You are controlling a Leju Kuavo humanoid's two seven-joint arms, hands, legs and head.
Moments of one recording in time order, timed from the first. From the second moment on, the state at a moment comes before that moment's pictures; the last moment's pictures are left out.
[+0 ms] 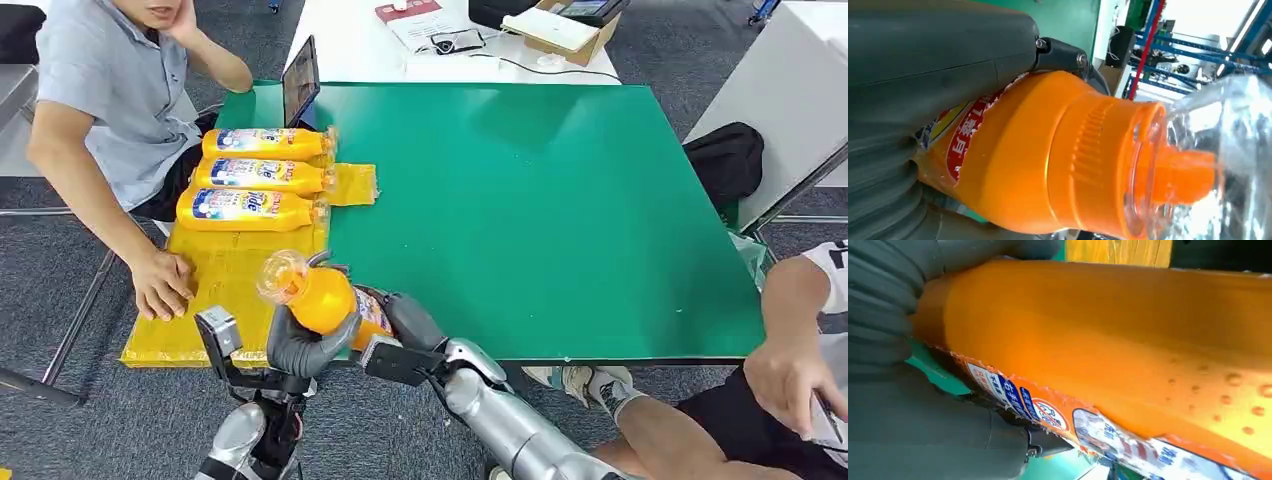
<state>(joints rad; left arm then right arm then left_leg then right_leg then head) -0.09 -0.17 -0.38 -1.36 0.23 -0.04 -0.45 -0.47 0.20 0.54 -0.72 0.40 -0.14 -0.66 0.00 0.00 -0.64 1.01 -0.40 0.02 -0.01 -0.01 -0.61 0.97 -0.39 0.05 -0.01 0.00</state>
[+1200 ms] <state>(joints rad) -0.29 -0.13 -0.29 -1.25 -0.18 0.35 -0.52 -0.39 0.05 0.52 -0.98 0.15 -0.61 -0.70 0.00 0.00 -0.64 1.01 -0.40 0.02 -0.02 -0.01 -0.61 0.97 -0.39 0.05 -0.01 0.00</state>
